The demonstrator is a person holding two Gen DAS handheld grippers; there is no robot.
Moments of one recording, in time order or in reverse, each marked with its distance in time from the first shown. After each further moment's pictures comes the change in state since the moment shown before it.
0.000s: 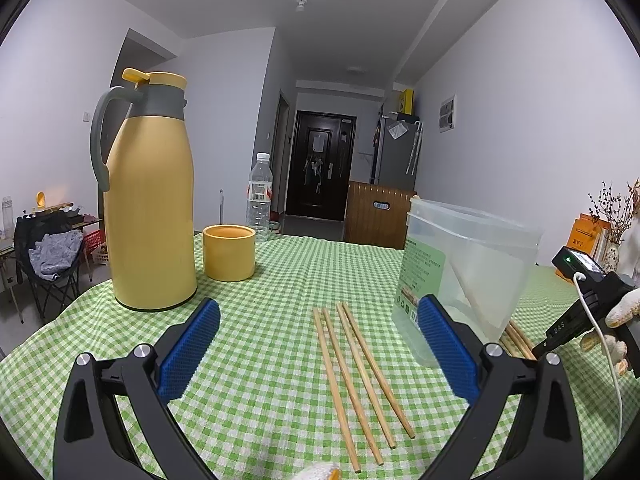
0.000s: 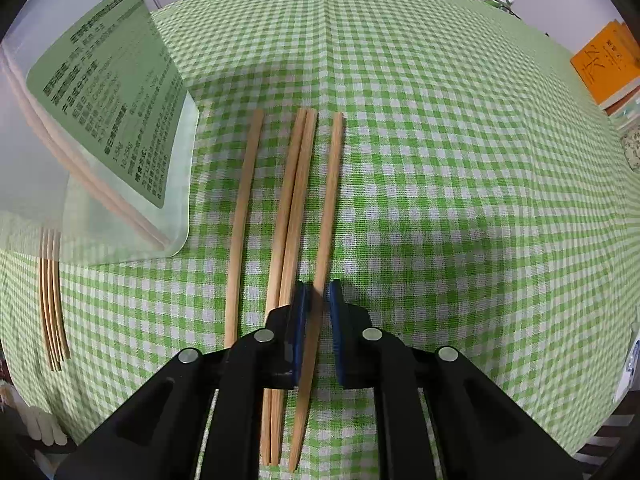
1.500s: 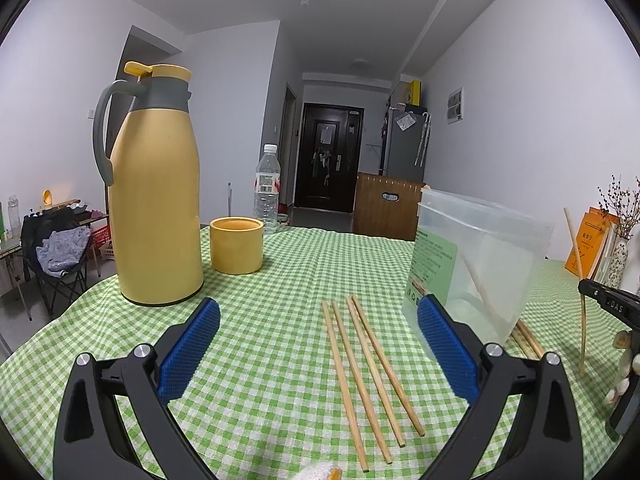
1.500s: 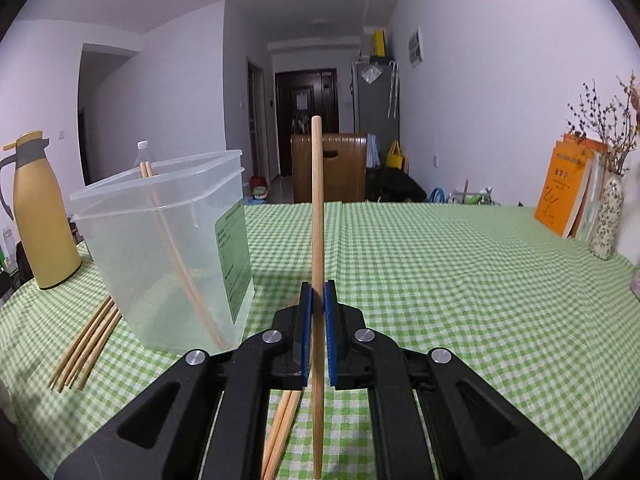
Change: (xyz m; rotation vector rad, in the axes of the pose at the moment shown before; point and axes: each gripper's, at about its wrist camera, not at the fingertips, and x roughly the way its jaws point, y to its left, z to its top) left arm 0.011 -0.001 -0.001 0.007 0.035 0.038; right arm -0.108 -0.034 -0.106 -0.077 -0.938 0.075
